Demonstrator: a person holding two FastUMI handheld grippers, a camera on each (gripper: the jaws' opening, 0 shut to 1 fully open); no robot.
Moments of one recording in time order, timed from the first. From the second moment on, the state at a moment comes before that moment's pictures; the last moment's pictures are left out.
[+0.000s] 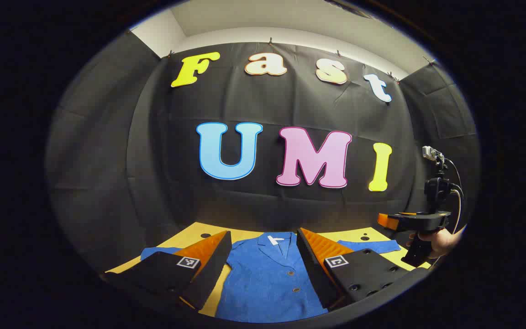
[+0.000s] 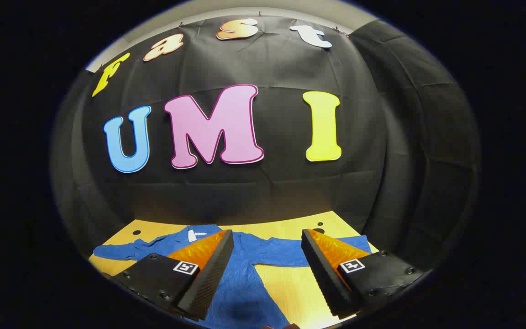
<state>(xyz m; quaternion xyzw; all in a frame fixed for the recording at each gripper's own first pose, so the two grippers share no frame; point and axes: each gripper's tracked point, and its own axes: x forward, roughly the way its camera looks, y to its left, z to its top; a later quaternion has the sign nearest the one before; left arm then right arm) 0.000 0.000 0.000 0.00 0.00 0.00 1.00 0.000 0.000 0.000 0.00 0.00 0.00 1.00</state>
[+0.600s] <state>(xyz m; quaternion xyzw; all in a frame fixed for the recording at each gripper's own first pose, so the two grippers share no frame) -0.001 0.005 0.004 0.00 0.00 0.00 1.00 -0.046 0.049 0.013 -0.02 -0.03 0.06 1.00</state>
